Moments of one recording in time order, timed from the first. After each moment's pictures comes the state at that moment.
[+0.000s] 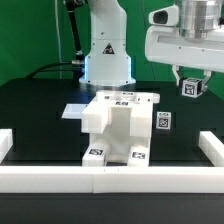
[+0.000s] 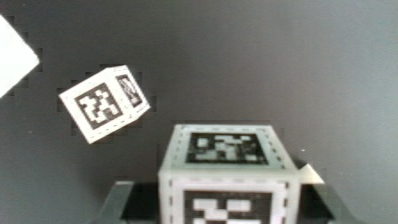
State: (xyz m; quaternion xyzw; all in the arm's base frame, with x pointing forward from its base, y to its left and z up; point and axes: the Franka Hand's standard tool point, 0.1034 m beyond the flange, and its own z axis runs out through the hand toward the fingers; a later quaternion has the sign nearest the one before) arm 0.446 0.142 0.092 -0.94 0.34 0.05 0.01
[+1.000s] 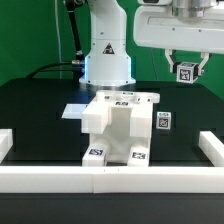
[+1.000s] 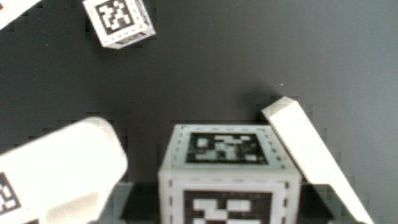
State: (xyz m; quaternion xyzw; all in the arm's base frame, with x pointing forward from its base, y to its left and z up) arm 0.489 0.115 0.131 -0.96 0.29 0.07 0.02
